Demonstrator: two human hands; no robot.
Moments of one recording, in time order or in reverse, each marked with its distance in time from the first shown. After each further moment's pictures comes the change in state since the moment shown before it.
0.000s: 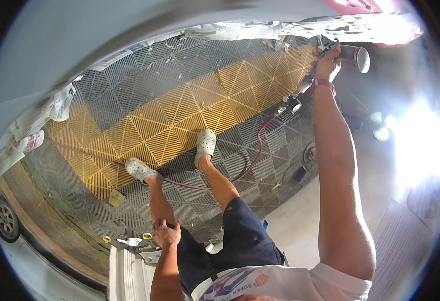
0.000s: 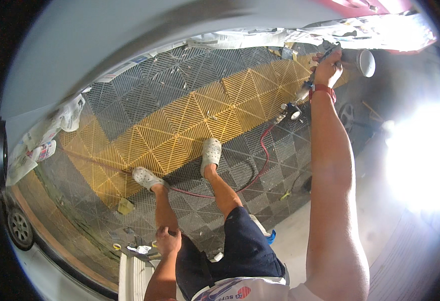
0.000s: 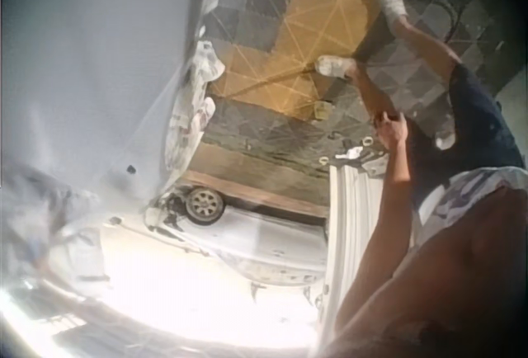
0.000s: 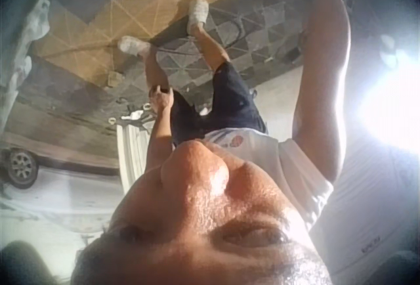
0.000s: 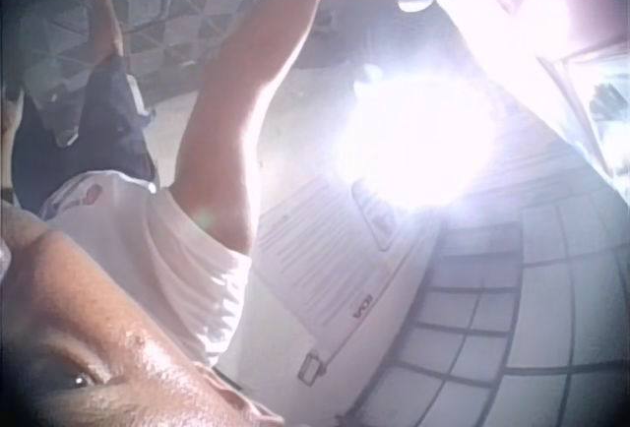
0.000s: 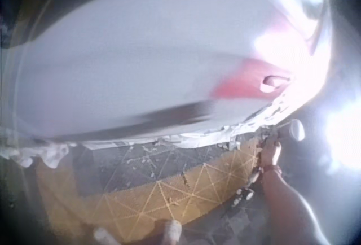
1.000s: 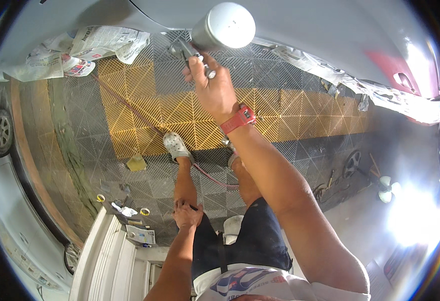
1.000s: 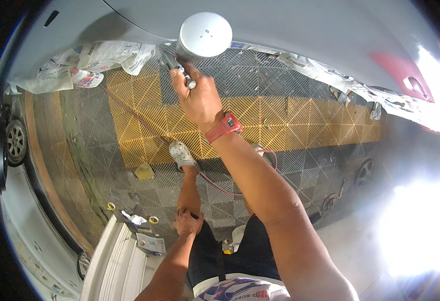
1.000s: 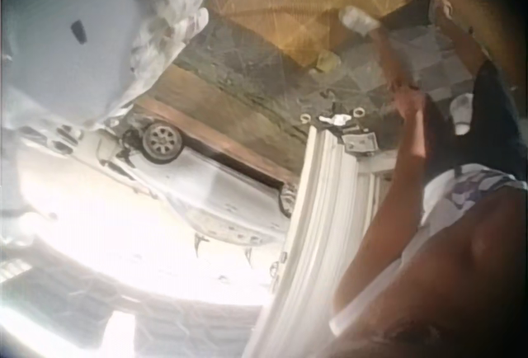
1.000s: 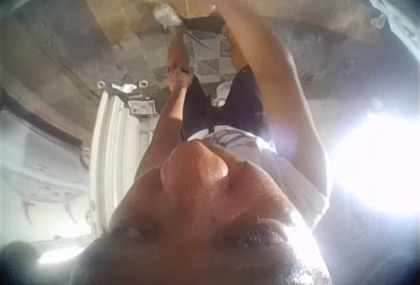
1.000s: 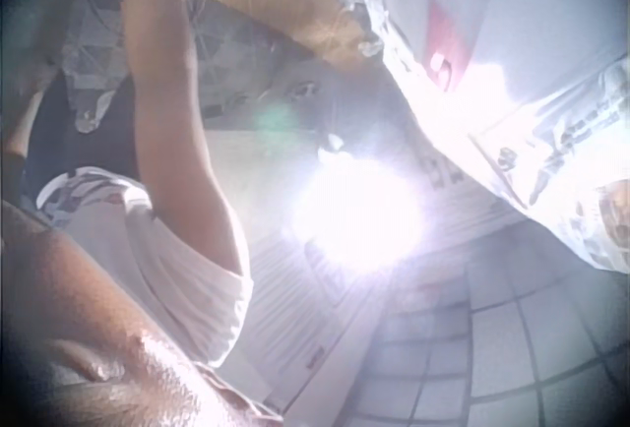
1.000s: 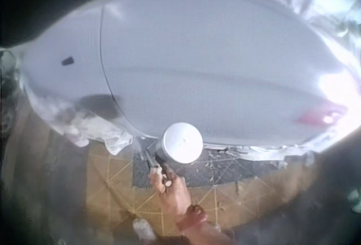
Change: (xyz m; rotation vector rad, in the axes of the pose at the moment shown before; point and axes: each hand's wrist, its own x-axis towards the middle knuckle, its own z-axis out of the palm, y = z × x) left_hand 0.006 -0.049 -0.001 -0.213 -0.075 -0.137; right_hand -0.506 -0.232 0.227 0.249 -1.205 -0.125
